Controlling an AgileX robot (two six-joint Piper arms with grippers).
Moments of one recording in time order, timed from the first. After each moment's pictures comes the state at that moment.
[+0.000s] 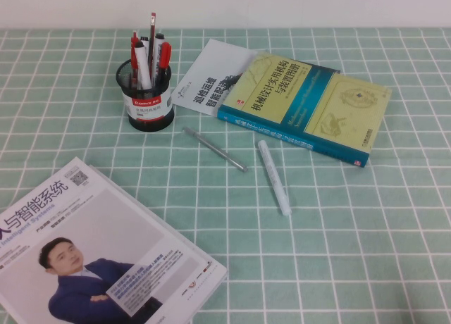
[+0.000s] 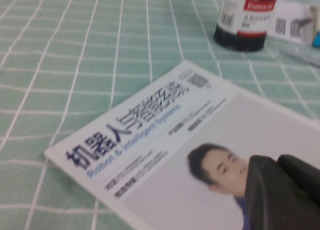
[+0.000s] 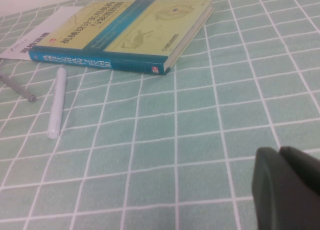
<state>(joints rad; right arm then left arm) 0.08 -0.02 0.03 0.15 0.34 0.10 -0.13 -0.01 0.03 -0.04 0.31 -0.03</state>
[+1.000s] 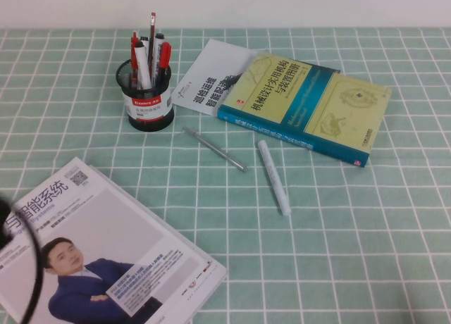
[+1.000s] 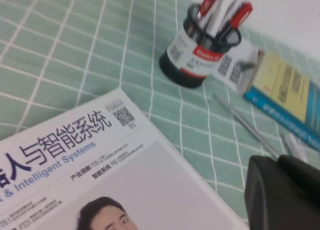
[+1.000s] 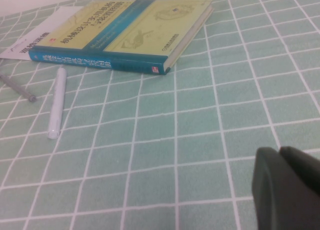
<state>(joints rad) 0.08 -0.02 0.03 0.15 0.34 0.10 -0.13 0.54 -0.40 -0.39 0.33 -0.06</state>
